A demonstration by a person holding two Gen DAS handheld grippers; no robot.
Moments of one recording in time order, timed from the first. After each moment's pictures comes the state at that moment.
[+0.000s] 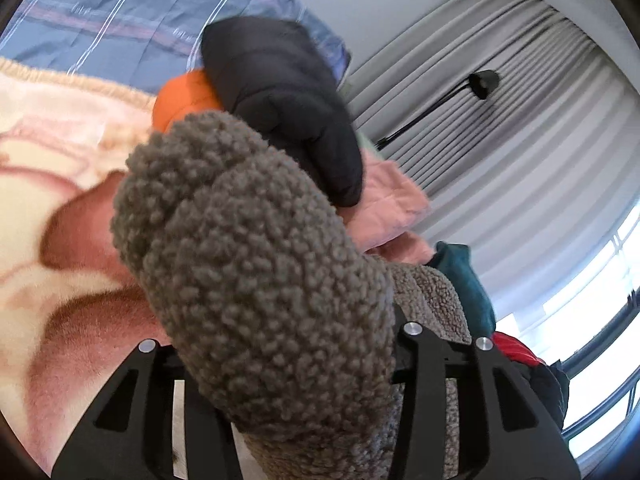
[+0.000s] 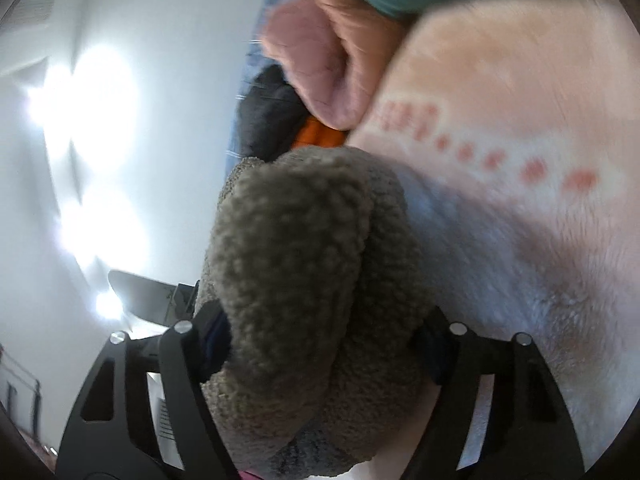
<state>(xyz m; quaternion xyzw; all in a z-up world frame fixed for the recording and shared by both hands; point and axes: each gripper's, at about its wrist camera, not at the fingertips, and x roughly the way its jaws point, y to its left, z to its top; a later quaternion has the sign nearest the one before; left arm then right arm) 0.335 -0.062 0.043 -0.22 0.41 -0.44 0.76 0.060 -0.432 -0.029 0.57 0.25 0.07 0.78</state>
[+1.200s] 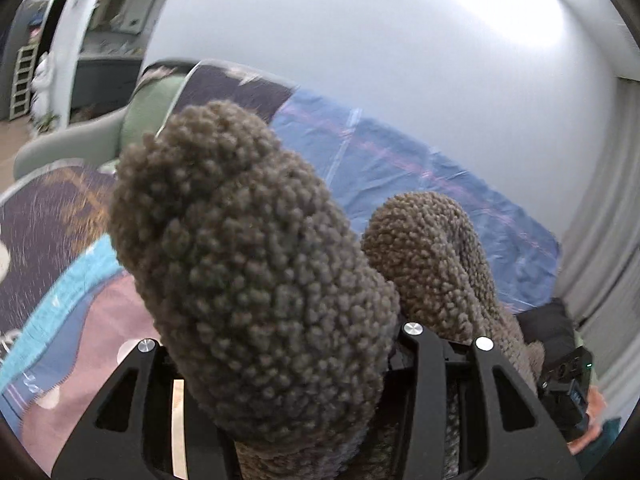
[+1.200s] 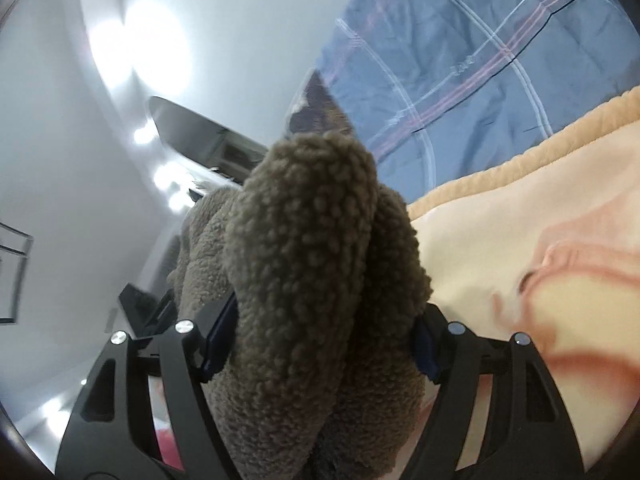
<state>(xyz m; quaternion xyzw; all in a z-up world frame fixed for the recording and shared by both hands) 0.538 0.364 0.115 -0.20 0.27 -0.02 0.94 0.592 -0.020 0.026 0.39 0.36 0.34 0.77</state>
